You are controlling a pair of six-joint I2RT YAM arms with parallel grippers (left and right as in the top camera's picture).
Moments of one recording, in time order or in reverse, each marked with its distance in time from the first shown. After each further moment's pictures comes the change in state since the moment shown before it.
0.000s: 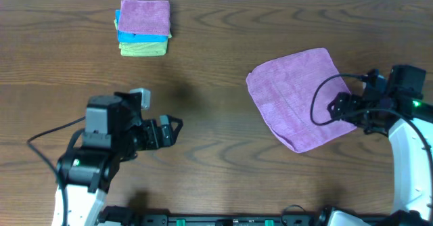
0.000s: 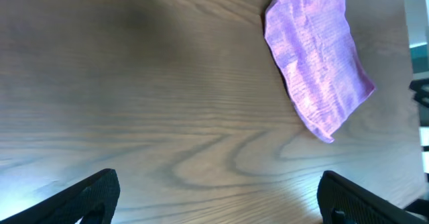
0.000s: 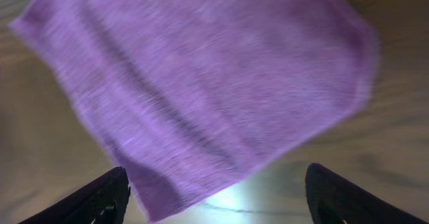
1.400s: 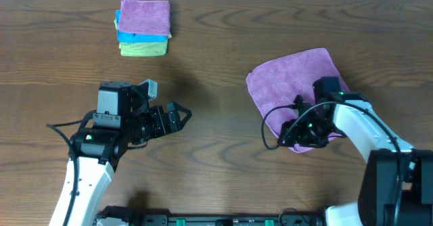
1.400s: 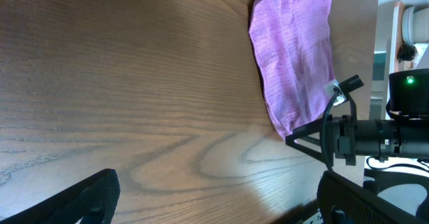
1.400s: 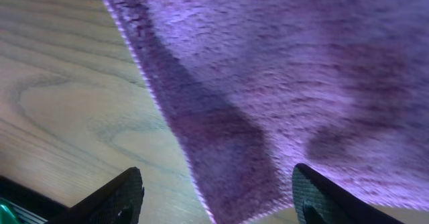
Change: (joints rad) left arm -0.003 0.154 0.000 0.105 0.116 -0.134; right arm 0.373 0.279 -0.148 0.010 -0.037 -0.014
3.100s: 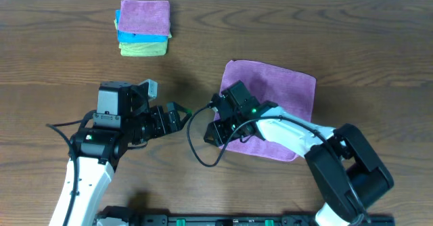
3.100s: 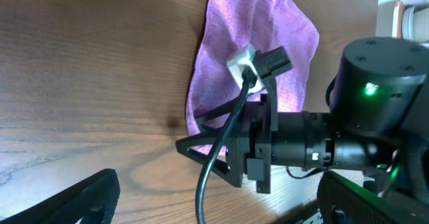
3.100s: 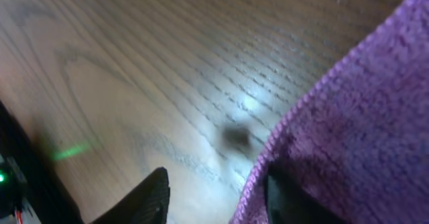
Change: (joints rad) left arm 0.000 0.000 0.000 0.001 0.000 0.000; right arm 0.607 0.190 0.092 0.553 -0.172 0.357
